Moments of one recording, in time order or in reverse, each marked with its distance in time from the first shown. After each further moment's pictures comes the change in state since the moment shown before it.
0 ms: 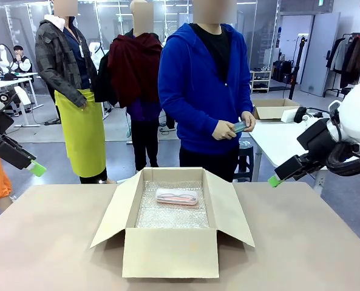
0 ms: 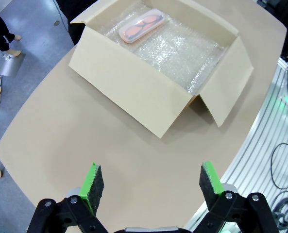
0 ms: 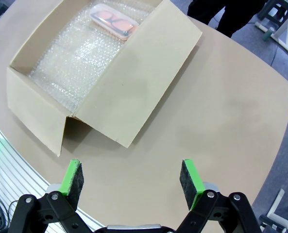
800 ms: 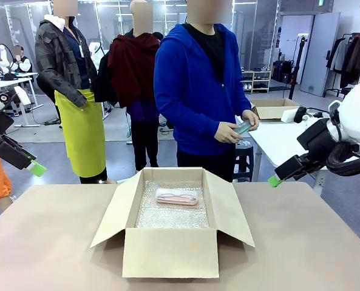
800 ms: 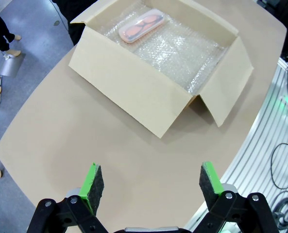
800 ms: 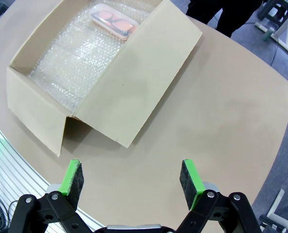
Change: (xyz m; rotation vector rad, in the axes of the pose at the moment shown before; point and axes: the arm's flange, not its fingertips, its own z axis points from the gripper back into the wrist) left arm 0.000 0.000 0.000 0.000 0.000 0.000; right arm 0.000 0.000 0.000 0.000 0.000 0.000
